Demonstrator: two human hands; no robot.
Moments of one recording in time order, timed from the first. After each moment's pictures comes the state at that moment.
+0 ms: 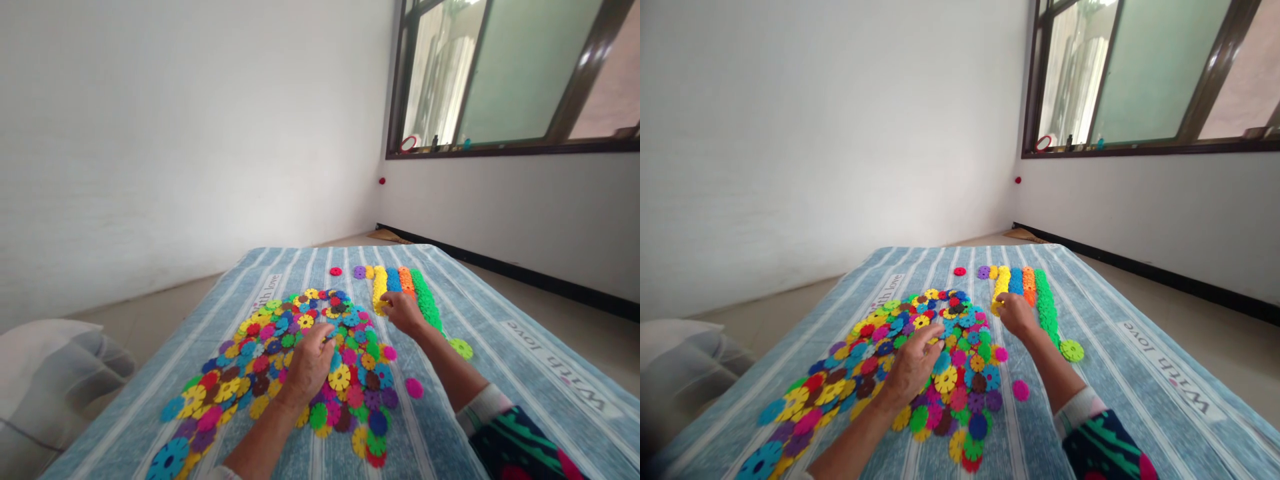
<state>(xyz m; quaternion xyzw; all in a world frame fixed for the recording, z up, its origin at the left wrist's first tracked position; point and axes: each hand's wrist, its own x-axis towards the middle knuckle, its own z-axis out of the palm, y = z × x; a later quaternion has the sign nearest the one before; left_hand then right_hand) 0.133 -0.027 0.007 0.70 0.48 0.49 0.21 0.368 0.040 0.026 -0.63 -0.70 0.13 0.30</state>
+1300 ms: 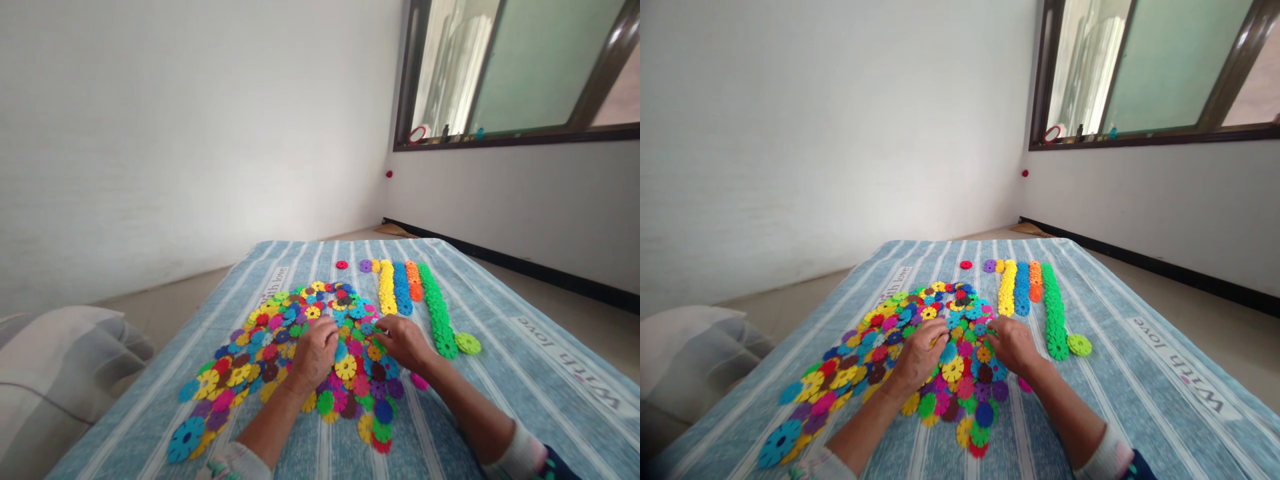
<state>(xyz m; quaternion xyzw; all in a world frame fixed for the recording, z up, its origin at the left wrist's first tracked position) 0.125 -0.023 -0.005 0.79 0.44 0.43 0.02 0.347 -0.018 0.002 -0.55 -0.80 0.05 0.22</state>
